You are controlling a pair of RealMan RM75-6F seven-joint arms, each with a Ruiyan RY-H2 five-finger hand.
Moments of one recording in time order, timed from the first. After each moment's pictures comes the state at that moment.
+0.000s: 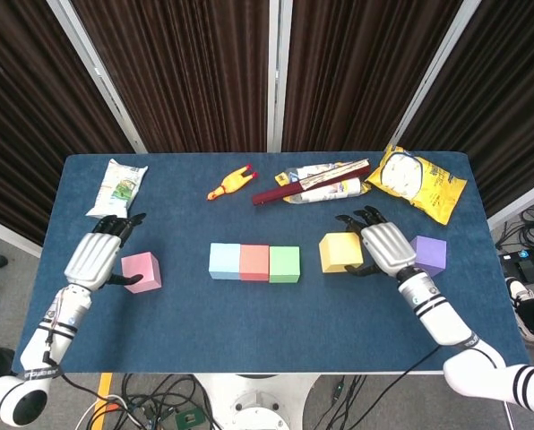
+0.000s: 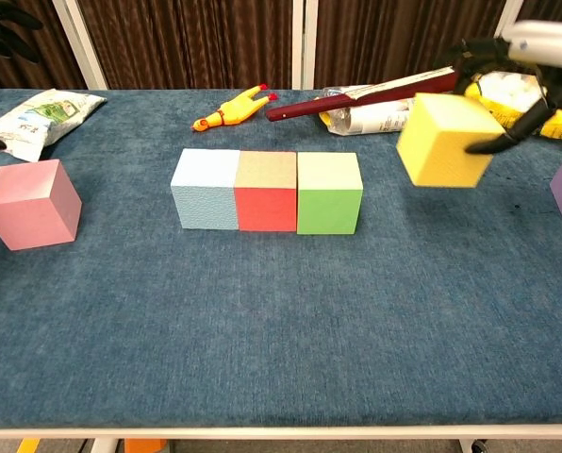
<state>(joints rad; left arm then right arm) -0.52 -1.17 -0.11 -1.78 1.24 1.18 0.13 0.66 -1.23 0.19 -1.62 -1.28 0.90 0.00</state>
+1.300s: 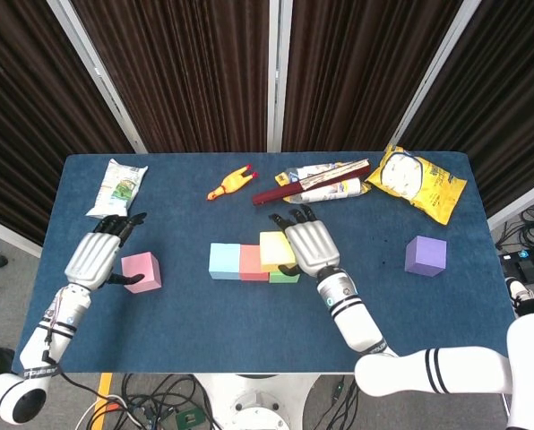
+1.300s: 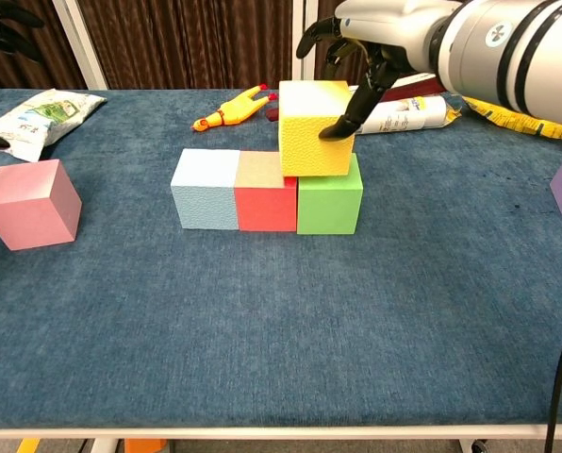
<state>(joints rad) -0.49 -1.18 -0.13 -1.74 1.30 1.16 0.05 1.02 -1.48 0.26 -1.87 -0.60 1.18 -0.69</state>
